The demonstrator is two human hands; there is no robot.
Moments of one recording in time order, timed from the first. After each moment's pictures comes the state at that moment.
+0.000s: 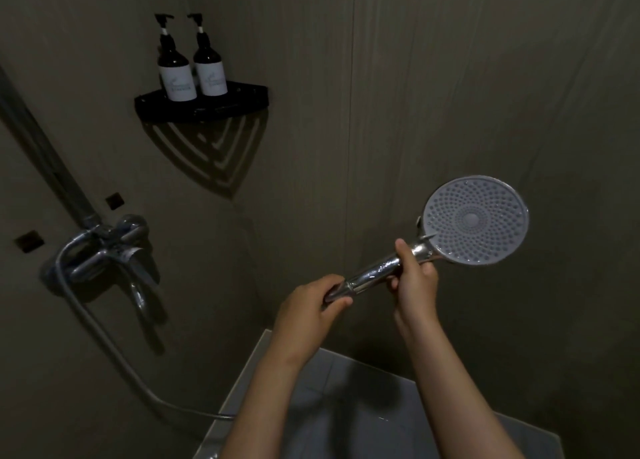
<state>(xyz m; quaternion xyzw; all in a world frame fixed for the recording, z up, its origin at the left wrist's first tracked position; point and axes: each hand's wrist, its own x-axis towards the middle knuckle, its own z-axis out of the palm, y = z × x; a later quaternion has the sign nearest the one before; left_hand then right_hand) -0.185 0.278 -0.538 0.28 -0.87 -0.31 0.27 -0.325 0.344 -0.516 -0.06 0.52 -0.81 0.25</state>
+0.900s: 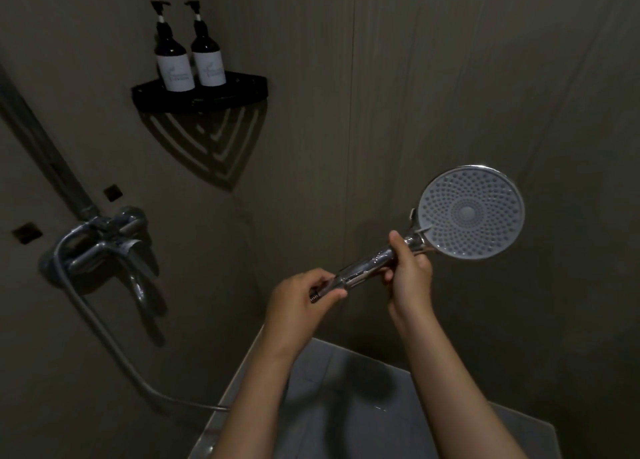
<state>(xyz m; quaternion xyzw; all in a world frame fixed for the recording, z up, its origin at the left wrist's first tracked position) -0.177 0.270 -0.547 0.30 -0.84 -0.34 0.31 -0.319 0.343 -0.517 -0.07 0.51 -0.81 0.28</state>
